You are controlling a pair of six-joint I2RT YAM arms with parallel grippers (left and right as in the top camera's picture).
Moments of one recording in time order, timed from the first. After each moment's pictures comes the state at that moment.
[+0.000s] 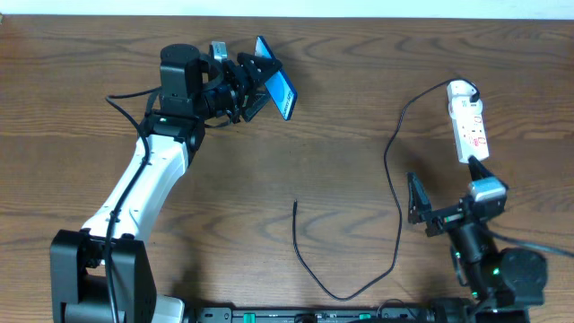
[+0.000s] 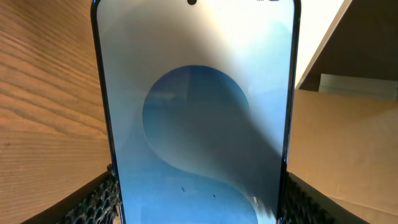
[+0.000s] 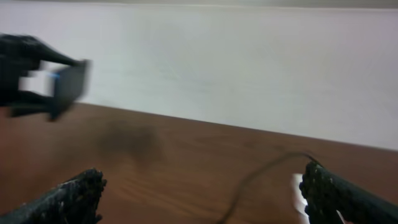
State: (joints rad) left arm -0.15 1.61 1.12 0.04 0.78 -1.28; right arm 0.03 0.30 0.45 -0.16 -0.28 -0.01
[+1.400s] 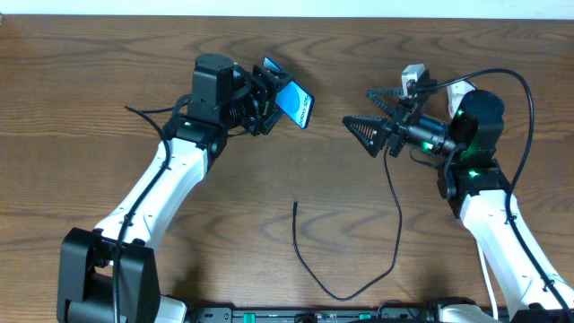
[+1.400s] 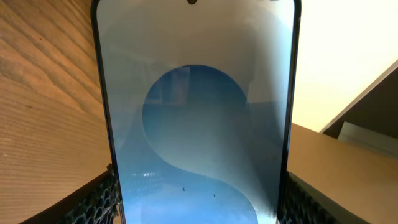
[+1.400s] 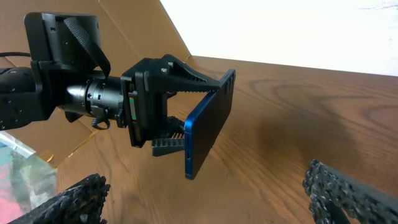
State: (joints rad) left arm -0.28 1.61 1.12 -0.08 0.54 -1.46; right arm 0.07 1.33 0.82 0.27 -0.97 0.26
